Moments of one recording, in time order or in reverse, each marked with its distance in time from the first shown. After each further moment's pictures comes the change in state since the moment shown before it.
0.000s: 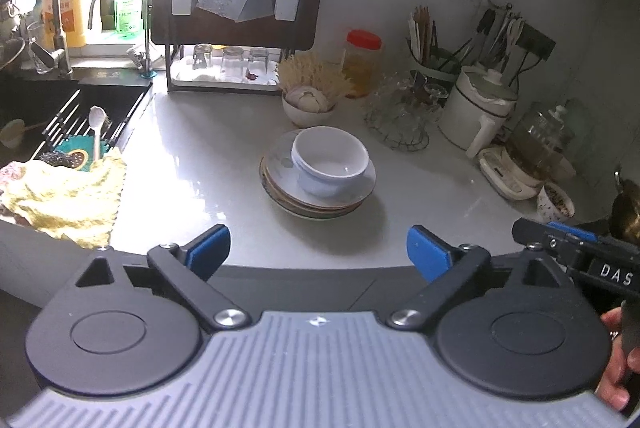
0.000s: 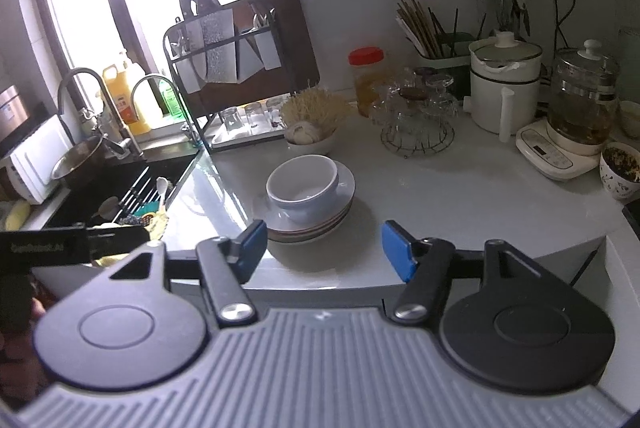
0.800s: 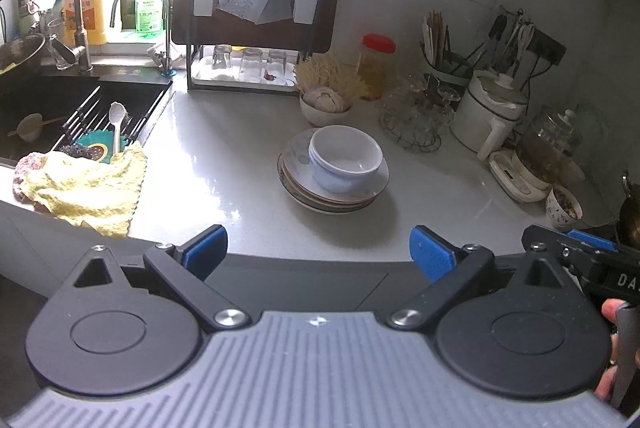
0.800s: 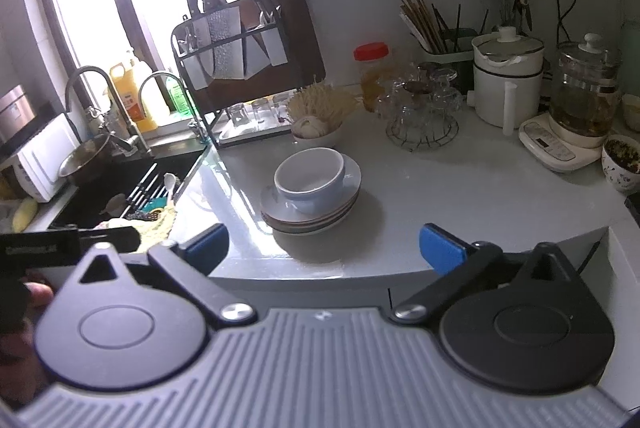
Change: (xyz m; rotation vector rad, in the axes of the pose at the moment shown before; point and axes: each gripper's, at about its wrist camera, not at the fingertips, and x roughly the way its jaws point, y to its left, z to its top) left arm -0.022 0.003 -0.014 -0.020 -0.018 0.043; right arm -0.008 0.004 -0.008 0.005 0.003 0.012
